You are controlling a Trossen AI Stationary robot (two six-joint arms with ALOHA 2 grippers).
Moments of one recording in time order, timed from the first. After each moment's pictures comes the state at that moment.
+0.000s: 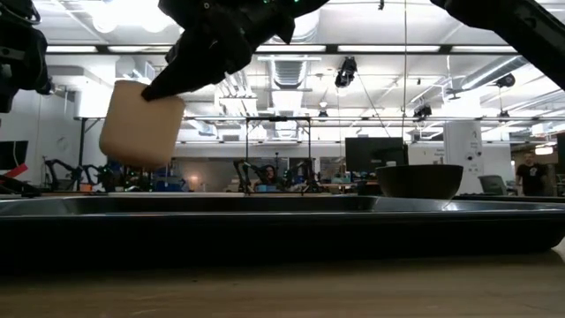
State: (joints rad) left arm -0.23 0.16 0.01 0.04 0.99 -0.04; right arm -0.01 2.34 2.13 -0.56 -0.36 -0.51
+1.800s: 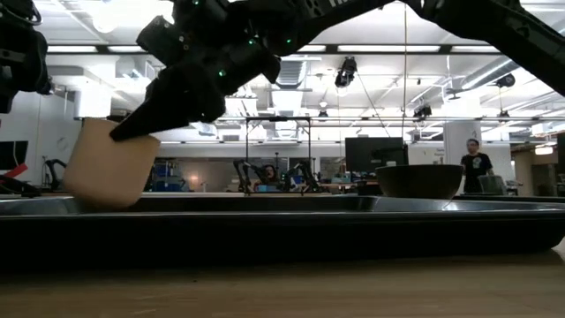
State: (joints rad) left arm -0.23 0.18 0.01 0.05 0.99 -0.04; right arm 0.00 2.44 2.07 -0.31 -0.37 -0.50
